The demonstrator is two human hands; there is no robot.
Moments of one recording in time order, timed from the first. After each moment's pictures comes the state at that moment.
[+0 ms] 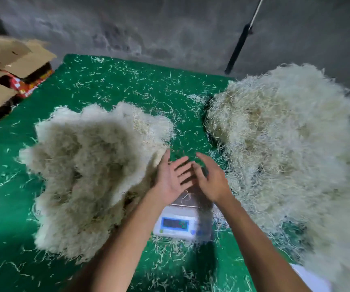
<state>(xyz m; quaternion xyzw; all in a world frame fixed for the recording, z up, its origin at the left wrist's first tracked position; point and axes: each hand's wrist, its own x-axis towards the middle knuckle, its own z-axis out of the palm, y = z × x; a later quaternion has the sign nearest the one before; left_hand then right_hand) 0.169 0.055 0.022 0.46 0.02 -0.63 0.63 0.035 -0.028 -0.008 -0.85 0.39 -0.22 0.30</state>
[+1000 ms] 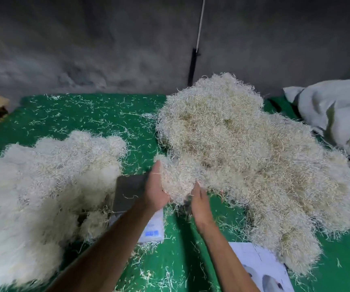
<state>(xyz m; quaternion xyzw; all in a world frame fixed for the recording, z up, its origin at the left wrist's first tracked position) 0.016 0.022 0.033 0.58 -0.15 -0.56 0.56 -0.126 0.012 -0.001 -0.49 0.55 -0.31 0.60</state>
